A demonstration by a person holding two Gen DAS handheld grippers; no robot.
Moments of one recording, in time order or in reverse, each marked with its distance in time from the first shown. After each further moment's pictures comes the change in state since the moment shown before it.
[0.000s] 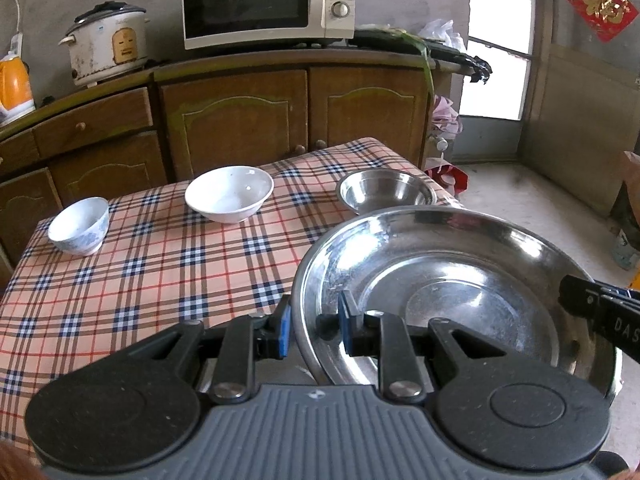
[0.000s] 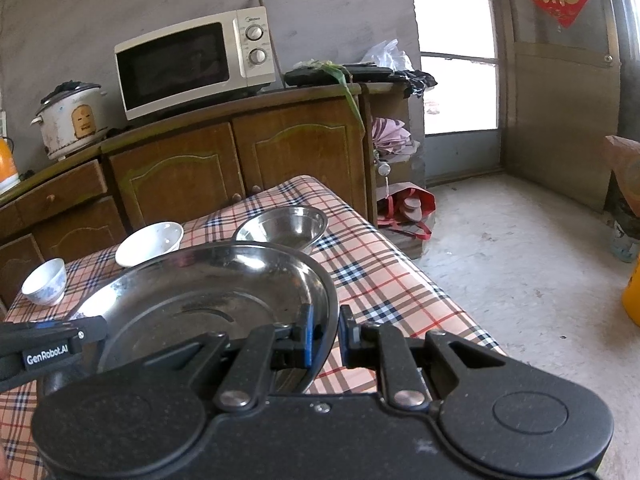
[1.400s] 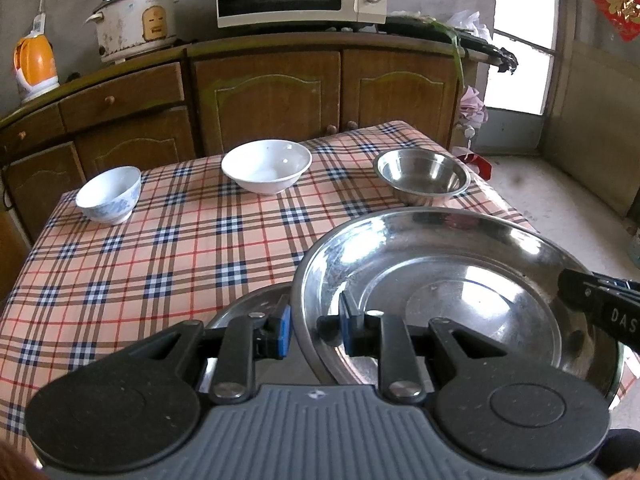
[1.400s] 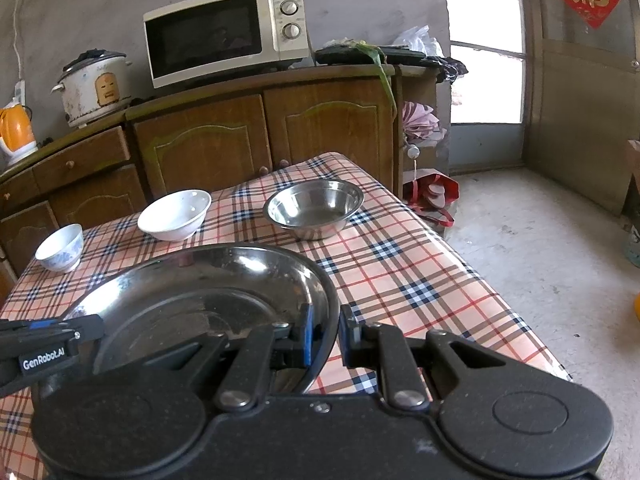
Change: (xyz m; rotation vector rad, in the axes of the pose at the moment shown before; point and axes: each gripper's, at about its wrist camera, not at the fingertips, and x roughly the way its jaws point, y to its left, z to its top) left arm -0.003 0.029 -0.022 -0.035 0.040 0.051; right arm 0.009 0.034 -0.018 -0.058 0.057 0.043
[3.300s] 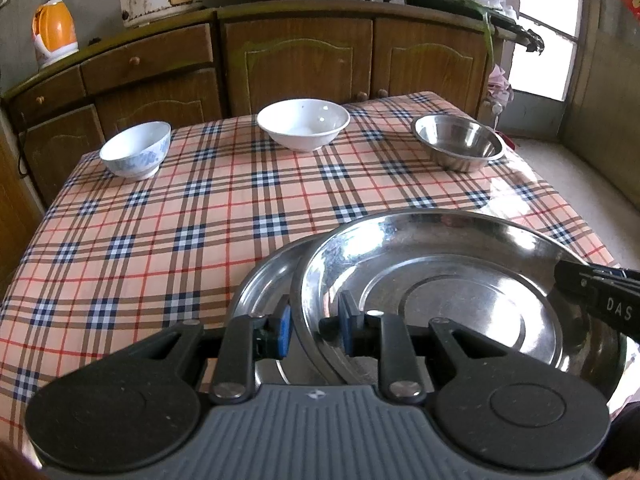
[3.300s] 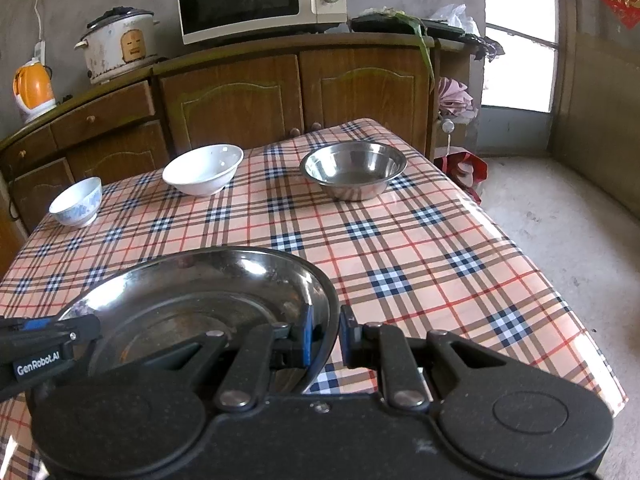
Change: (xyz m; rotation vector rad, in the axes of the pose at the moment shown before) left arm 0.010 0.030 -0.022 -0.031 0.080 0.044; right arm 0.027 0.034 -0.022 -0.066 0.092 0.050
